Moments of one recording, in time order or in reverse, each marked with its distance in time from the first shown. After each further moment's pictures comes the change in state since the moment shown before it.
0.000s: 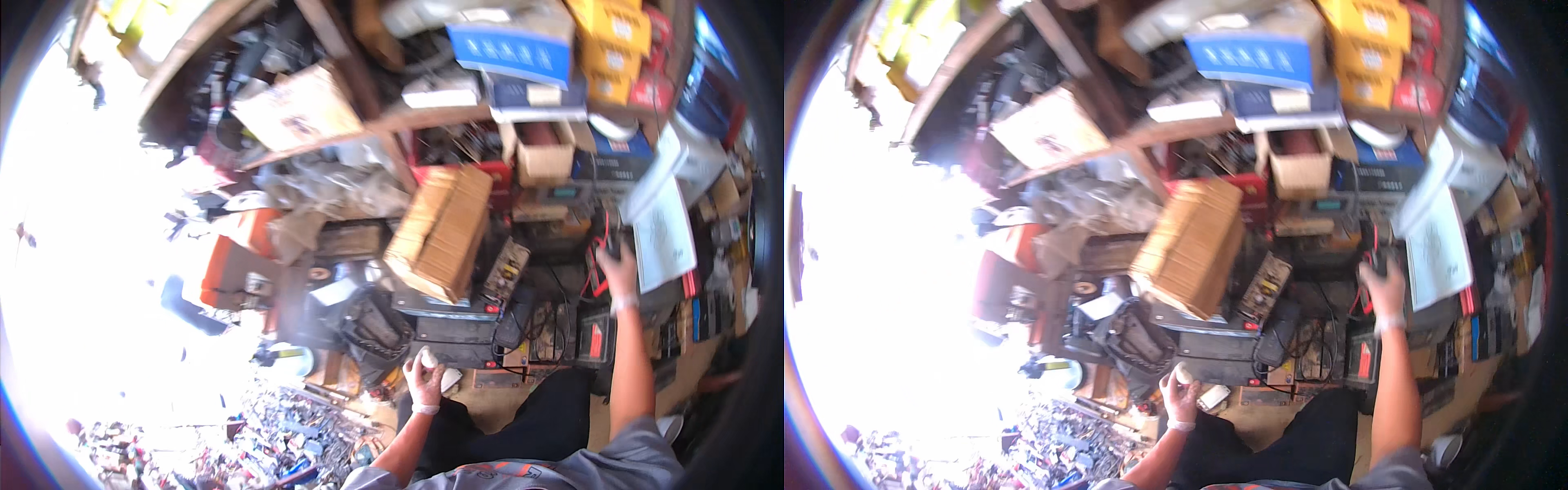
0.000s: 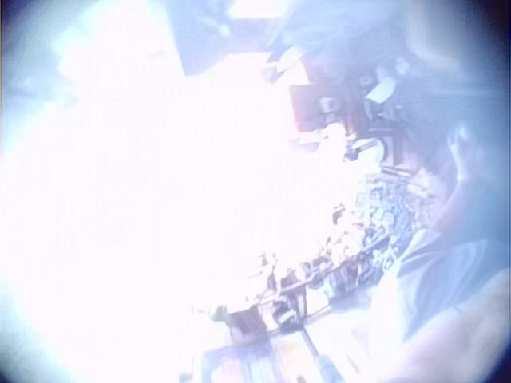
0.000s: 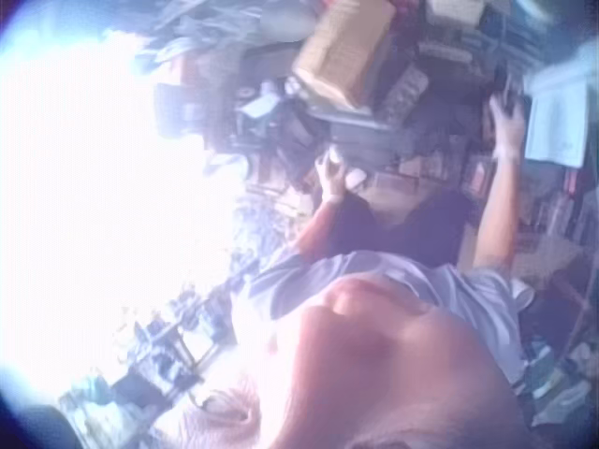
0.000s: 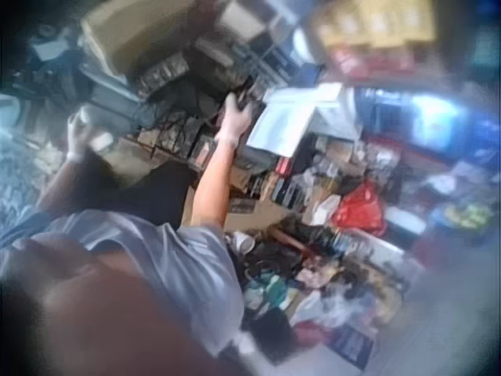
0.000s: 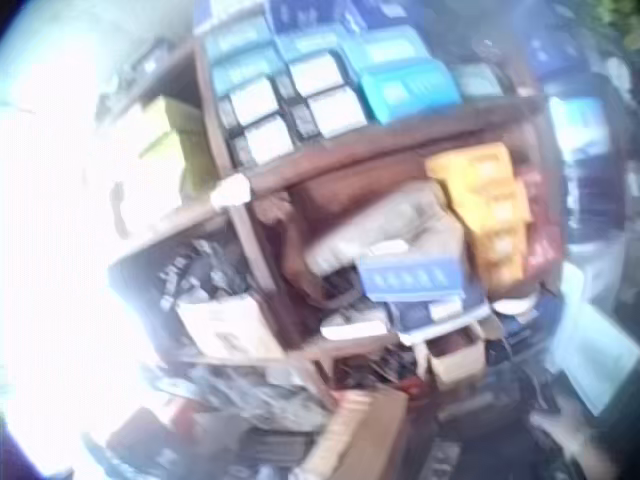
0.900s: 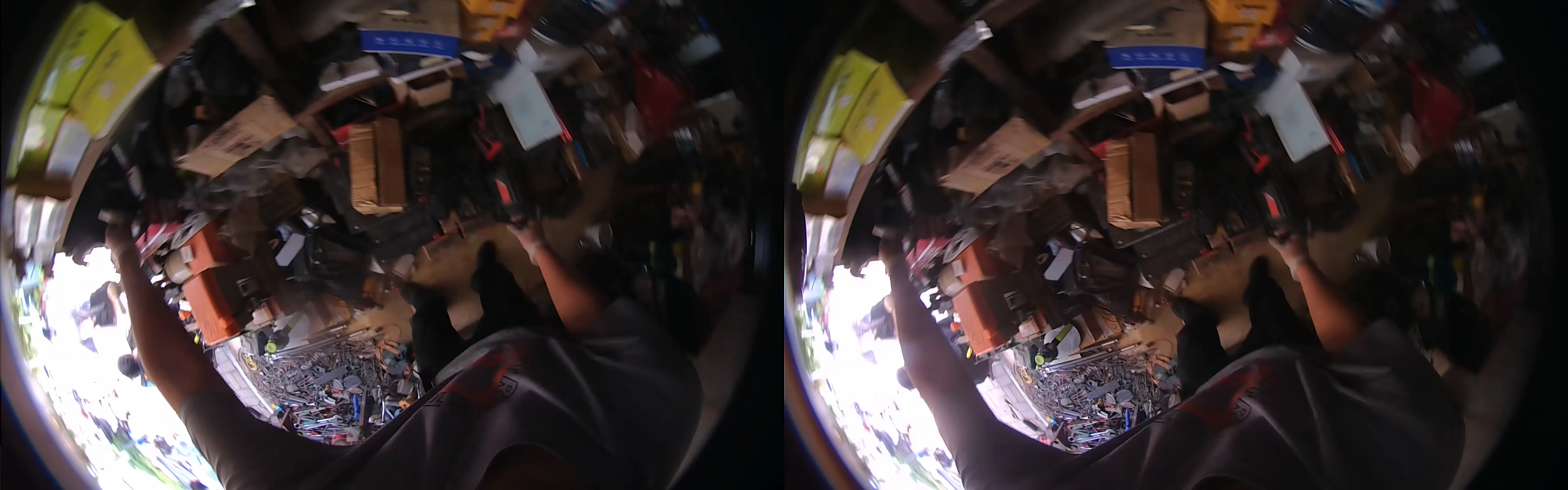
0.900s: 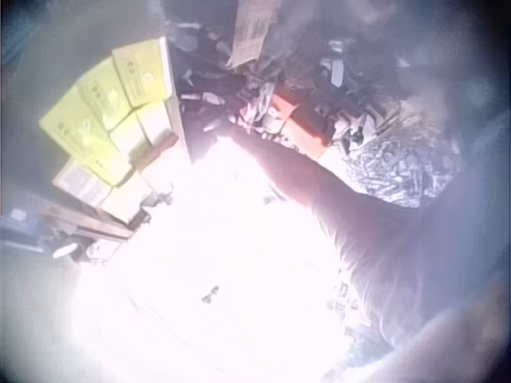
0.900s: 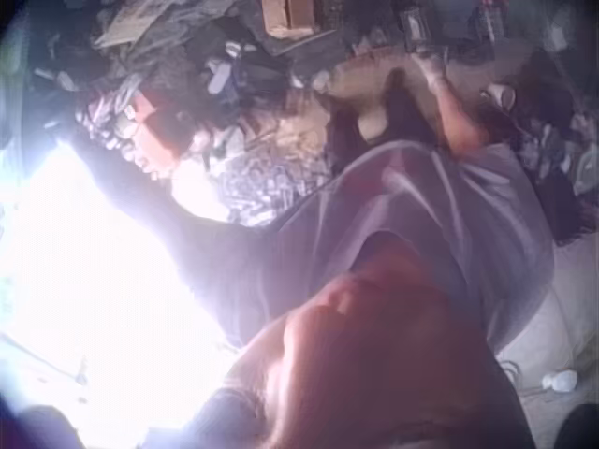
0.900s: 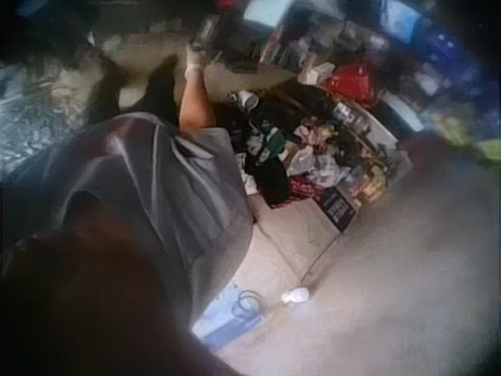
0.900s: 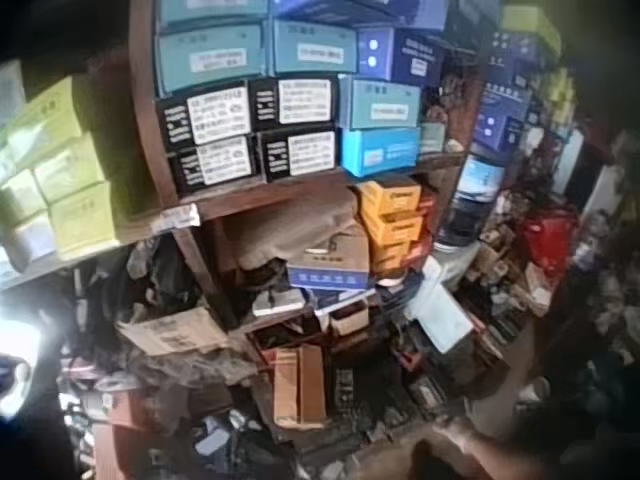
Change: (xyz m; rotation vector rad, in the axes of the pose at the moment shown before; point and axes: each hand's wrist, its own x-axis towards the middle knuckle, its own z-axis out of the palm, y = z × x) left_hand 0.754 0.195 -0.404 1.193 0.007 0.197; right_hand -0.238 -0.081 -0.059 -0.206 -0.083 0.543
